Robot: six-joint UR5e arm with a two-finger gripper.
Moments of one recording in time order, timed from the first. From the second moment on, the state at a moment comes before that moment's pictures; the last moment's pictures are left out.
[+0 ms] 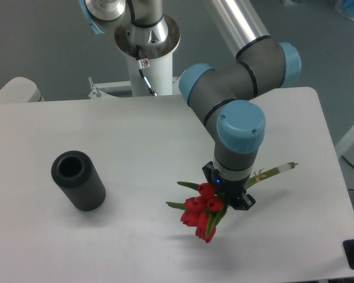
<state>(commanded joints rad) 2.47 -2.09 -1.31 -1.23 1.56 1.32</state>
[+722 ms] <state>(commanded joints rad) 2.43 -2.08 -1.38 -1.24 1.56 1.14</state>
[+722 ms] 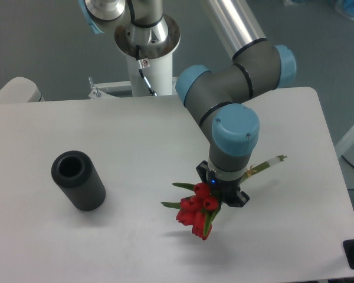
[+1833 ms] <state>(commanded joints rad) 2.36 -2.05 -1.56 -1.23 1.54 0.88</state>
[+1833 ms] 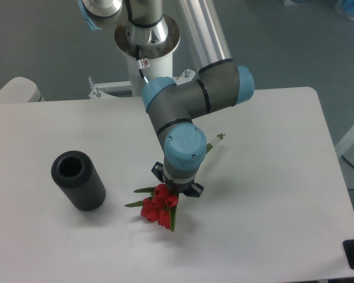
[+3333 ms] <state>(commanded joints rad) 2.49 -2.11 -1.33 -1.24 1.53 1.28</state>
